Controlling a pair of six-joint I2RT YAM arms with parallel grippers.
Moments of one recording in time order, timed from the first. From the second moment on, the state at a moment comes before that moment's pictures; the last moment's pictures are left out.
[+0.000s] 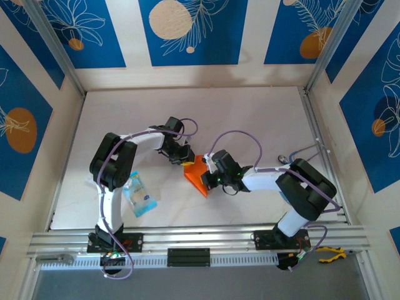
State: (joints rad) left arm -0.50 2.04 1.32 -0.56 0.55 -0.49; right arm 0.76 1.61 0.63 0.13 -0.21 0.32
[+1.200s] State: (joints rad) left arm -0.50 2.02 1.31 -0.55 0.54 -0.49; right arm 0.76 1.63 0.63 0.13 -0.20 0.33
